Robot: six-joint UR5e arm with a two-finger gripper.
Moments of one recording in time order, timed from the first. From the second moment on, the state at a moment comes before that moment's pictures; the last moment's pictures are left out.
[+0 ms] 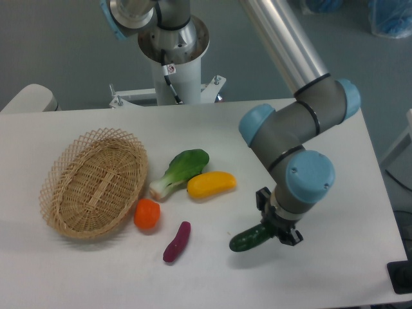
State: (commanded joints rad) arm 2.50 -2.14 -1.33 -1.29 1.53 1.55
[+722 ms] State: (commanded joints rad) arm 2.26 -1.86 -1.66 -1.28 1.46 1.31
